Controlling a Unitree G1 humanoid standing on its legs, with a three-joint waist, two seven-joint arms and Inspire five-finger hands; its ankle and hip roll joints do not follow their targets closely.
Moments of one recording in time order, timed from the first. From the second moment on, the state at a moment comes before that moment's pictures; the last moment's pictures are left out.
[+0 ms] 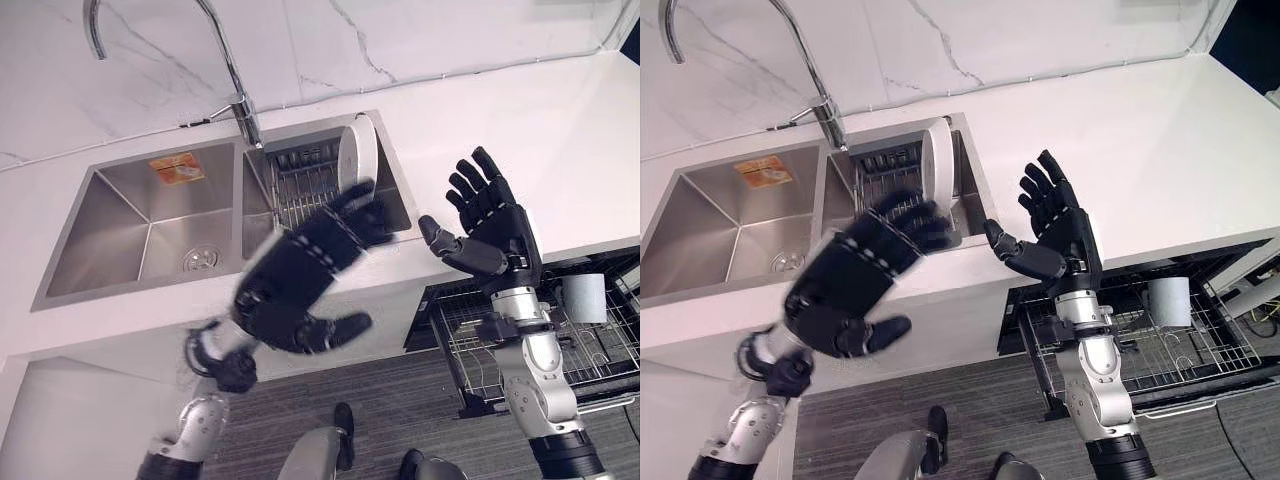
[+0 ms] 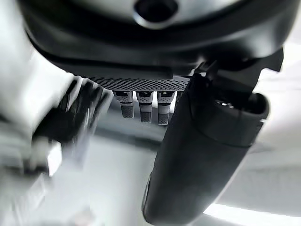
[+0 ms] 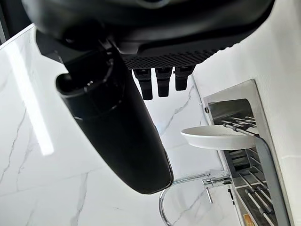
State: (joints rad) left arm -0.03 0.34 -0.16 -0.27 -1.08 0.05 -0.89; right arm -0.16 -0.37 0.07 -0.02 0.60 -0.29 0.00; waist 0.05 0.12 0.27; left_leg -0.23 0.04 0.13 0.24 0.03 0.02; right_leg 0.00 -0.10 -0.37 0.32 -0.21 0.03
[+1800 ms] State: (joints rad) left arm -0.07 0.22 -0.15 1.05 -0.10 -0.07 -0.04; right arm -0.56 -0.46 0.18 0.20 0.71 -0.08 -0.12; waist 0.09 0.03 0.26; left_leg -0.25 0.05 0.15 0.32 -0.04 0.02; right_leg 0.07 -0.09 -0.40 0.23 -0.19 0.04
